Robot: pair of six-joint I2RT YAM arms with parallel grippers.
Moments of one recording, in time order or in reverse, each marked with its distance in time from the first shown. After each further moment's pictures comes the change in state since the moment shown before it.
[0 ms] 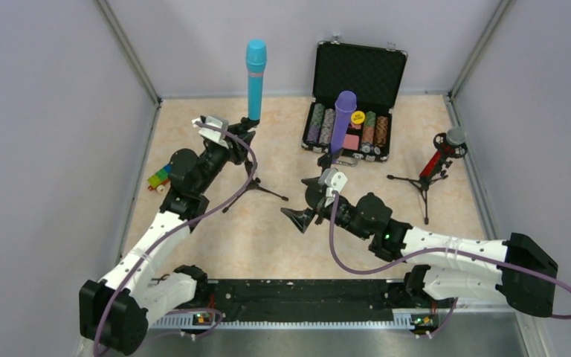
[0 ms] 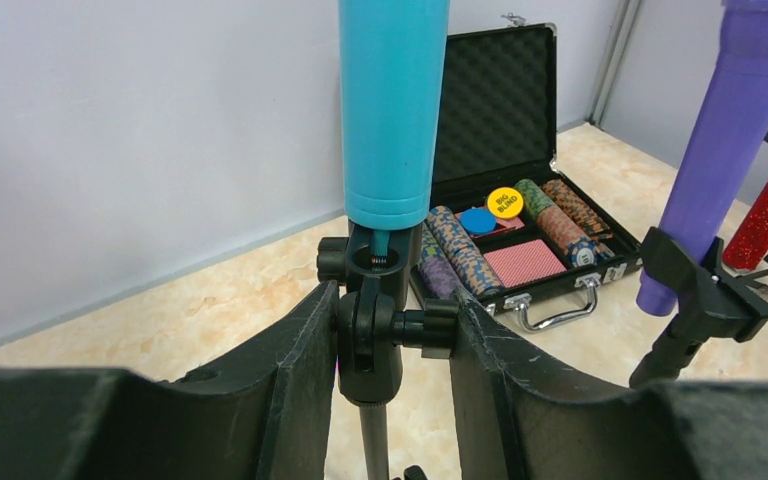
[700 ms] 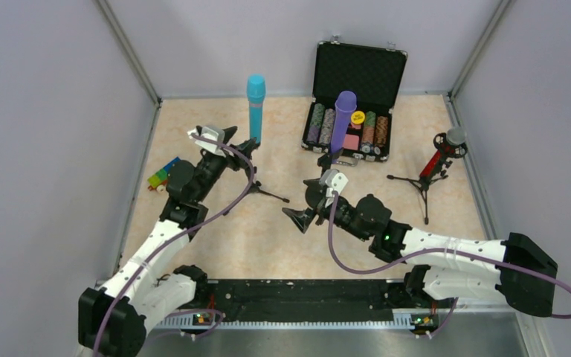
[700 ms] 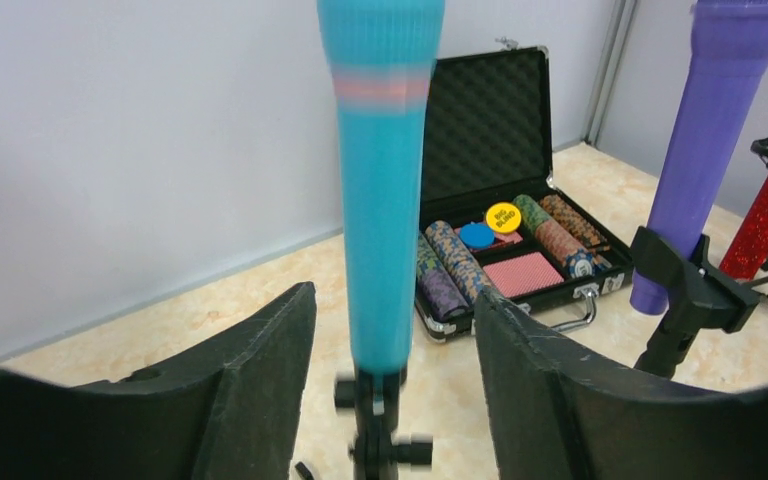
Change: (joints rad) left arm 0.005 -0.049 -0.103 0.101 -0.001 0.001; right arm 0.000 0.003 -0.020 0.009 0.028 0.010
